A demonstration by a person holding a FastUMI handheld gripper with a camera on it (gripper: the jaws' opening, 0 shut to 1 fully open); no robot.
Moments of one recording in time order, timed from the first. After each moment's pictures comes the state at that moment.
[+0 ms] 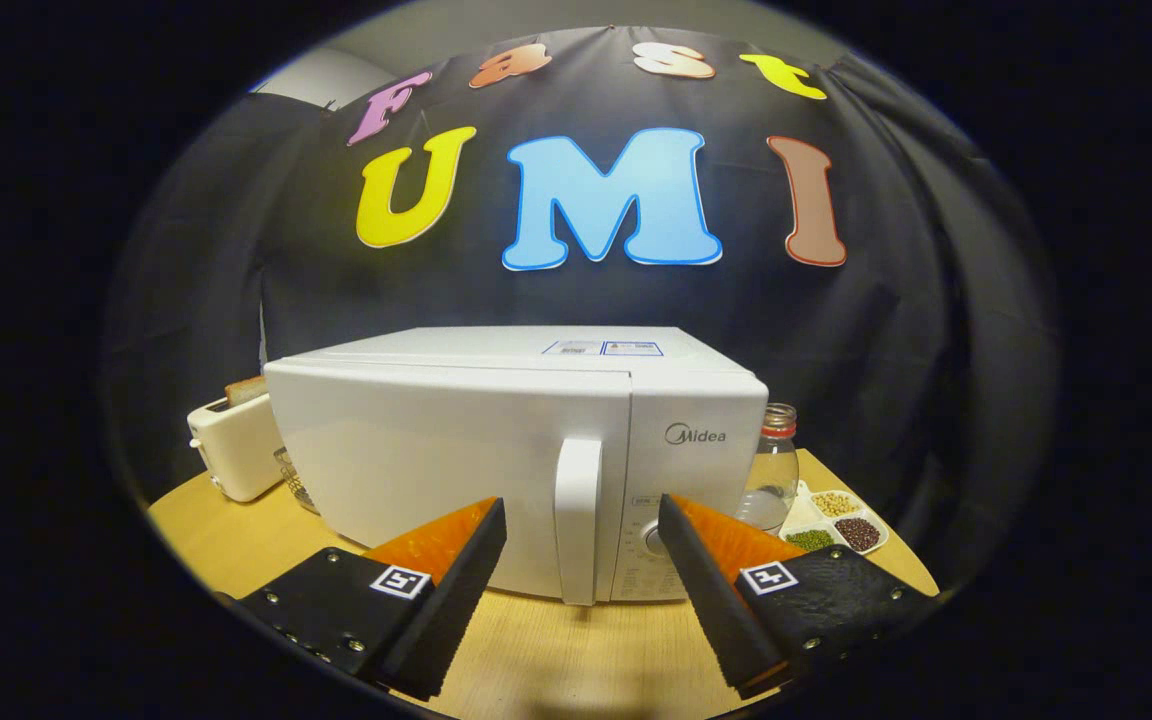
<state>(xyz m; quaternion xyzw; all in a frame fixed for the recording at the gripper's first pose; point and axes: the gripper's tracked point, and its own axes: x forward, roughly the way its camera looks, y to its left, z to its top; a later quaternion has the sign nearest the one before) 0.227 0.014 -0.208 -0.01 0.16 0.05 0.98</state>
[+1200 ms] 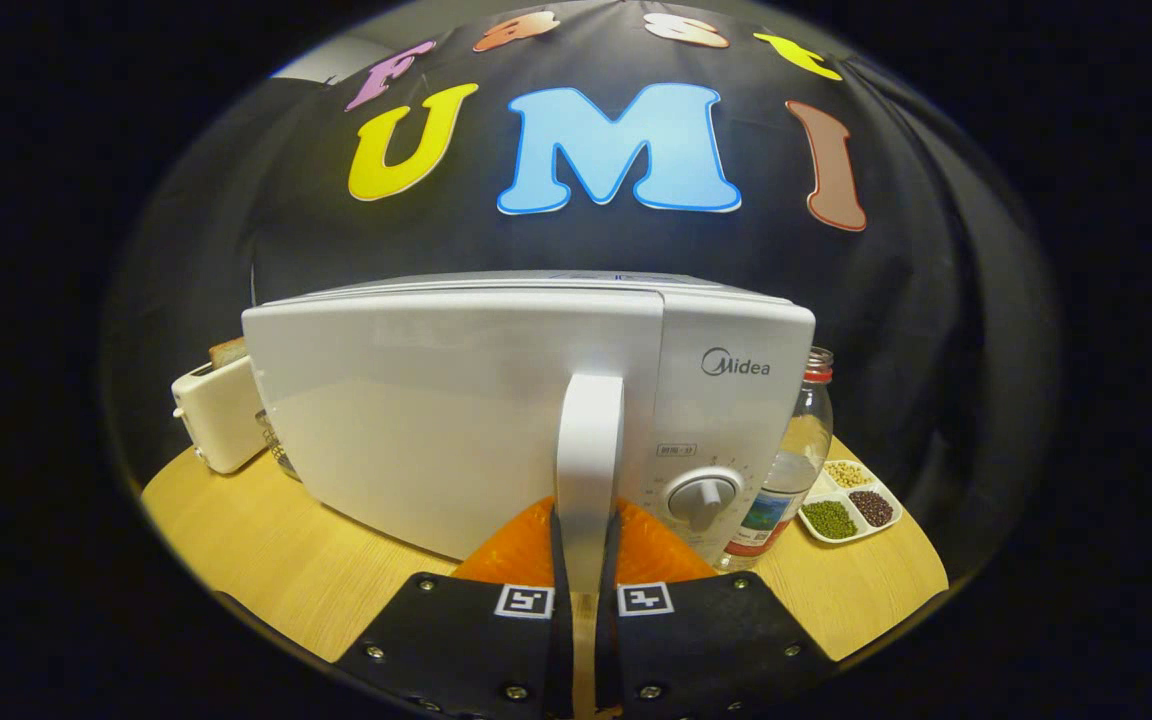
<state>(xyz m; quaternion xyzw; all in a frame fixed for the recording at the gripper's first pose) 0.213 0.026 -0.245 -0.04 0.20 0.06 0.98</state>
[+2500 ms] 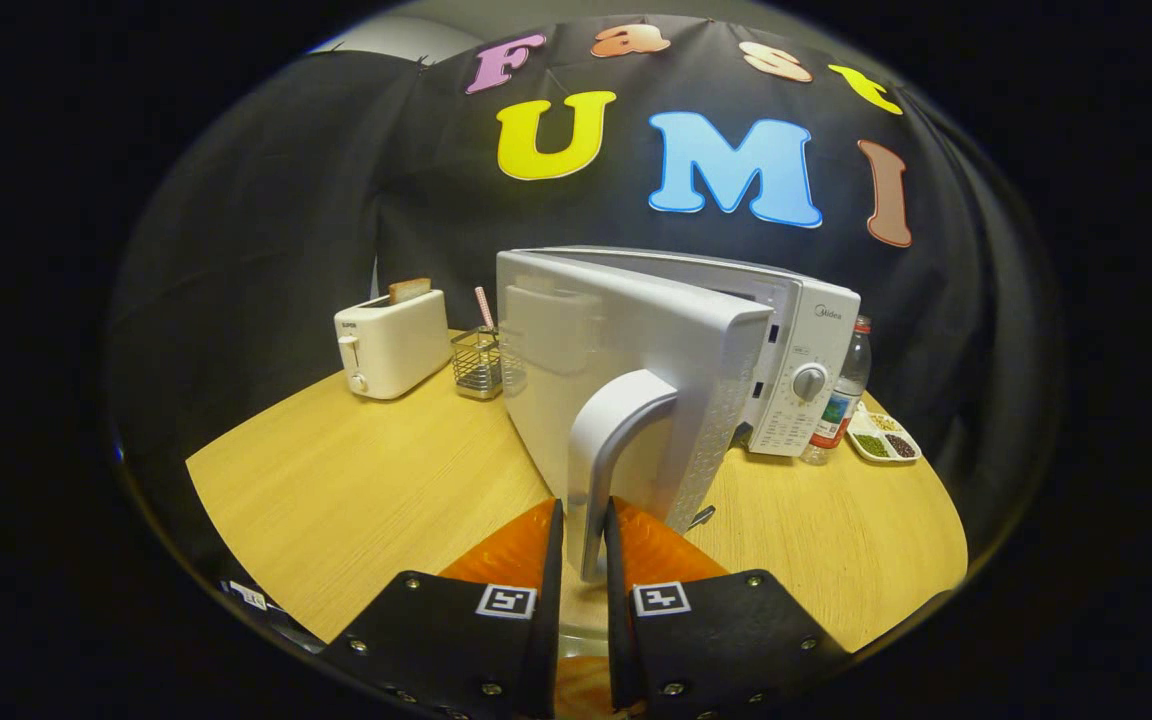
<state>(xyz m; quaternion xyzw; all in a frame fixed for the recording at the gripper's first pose) 0.017 0.157 -0.235 -0.05 0.25 0.15 0.96</state>
